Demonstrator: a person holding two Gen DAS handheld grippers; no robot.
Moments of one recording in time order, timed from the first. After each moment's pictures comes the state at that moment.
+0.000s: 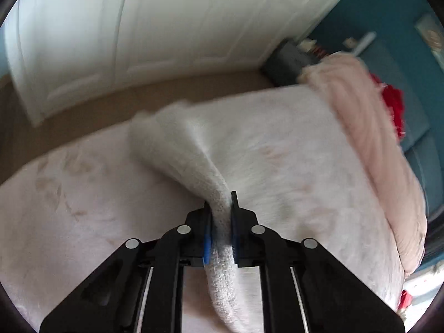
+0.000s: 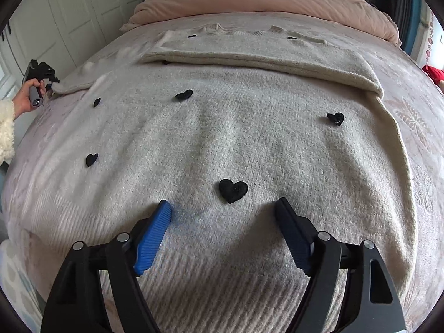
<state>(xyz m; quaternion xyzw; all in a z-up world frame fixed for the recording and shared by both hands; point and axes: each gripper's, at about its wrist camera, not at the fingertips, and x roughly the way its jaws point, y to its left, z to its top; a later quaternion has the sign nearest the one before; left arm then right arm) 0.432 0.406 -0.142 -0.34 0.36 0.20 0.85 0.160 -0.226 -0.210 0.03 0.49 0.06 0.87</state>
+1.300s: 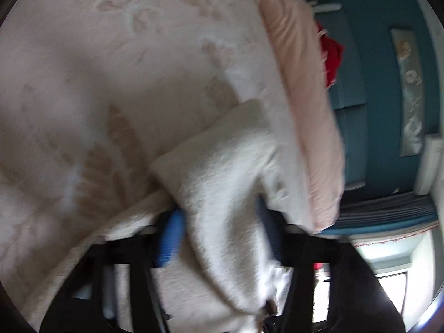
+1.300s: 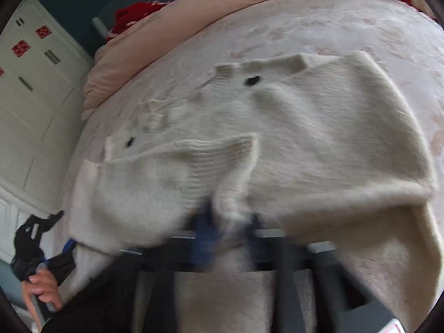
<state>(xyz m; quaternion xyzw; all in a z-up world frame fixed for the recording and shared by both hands) 0.358 0.153 -0.188 -0.55 0.38 -0.02 0.74 0.366 -0.307 -0.197 0.27 0.46 0.02 0.85</state>
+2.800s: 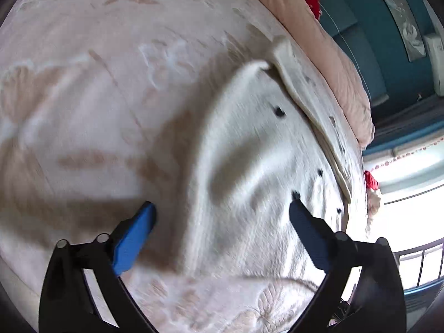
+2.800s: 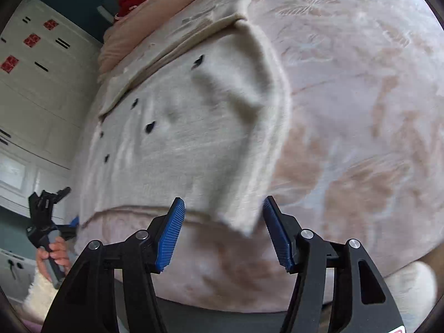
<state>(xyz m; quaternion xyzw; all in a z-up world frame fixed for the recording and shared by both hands) 0.122 0.161 -0.177 -0.35 0.50 -0.05 0.79 0.064 -0.365 -0.207 0.29 0.50 0.05 0.81</state>
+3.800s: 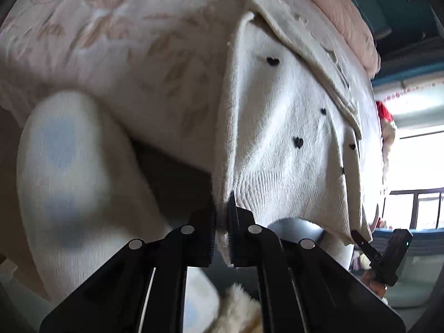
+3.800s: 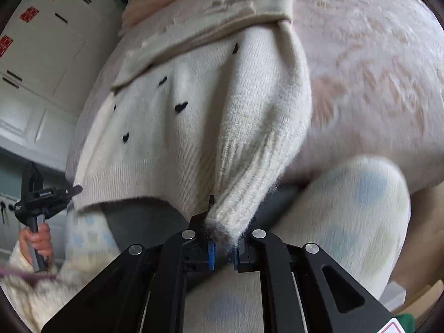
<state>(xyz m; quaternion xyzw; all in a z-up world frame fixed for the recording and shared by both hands) -0.039 0.147 -0.139 -0.25 0.63 -0.09 0.73 -0.081 -0.337 -0.168 0.21 0.57 0.09 0.79</state>
